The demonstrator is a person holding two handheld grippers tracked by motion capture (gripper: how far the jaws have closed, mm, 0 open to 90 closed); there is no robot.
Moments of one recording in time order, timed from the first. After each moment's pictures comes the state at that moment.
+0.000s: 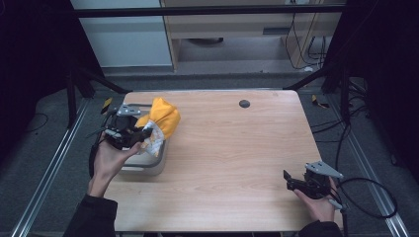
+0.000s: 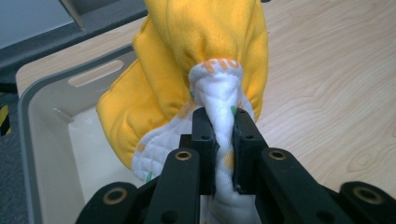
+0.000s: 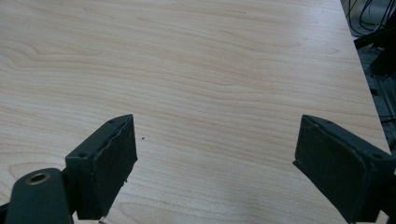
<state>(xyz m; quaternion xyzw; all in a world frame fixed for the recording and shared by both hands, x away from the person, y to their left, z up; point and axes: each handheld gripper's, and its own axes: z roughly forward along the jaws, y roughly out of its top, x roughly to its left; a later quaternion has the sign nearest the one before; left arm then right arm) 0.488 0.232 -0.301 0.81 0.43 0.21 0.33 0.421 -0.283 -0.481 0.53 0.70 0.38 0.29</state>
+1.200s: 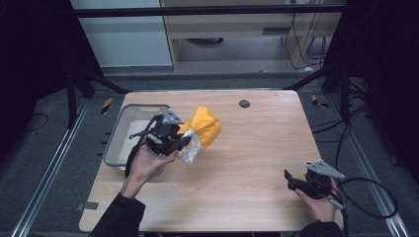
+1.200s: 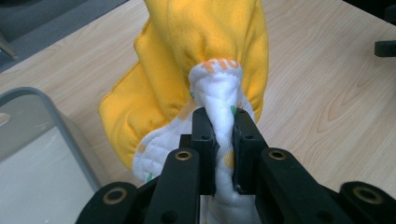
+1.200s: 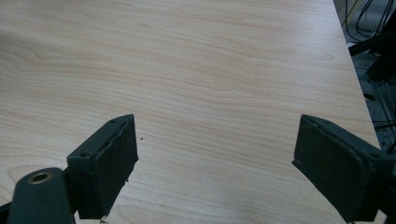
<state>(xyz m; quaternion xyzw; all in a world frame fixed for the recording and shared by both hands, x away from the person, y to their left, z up) 0.483 0.140 -0.316 0.86 0.34 0.16 0.34 0.420 -0.286 -0.480 0.53 0.69 0.39 0.30</state>
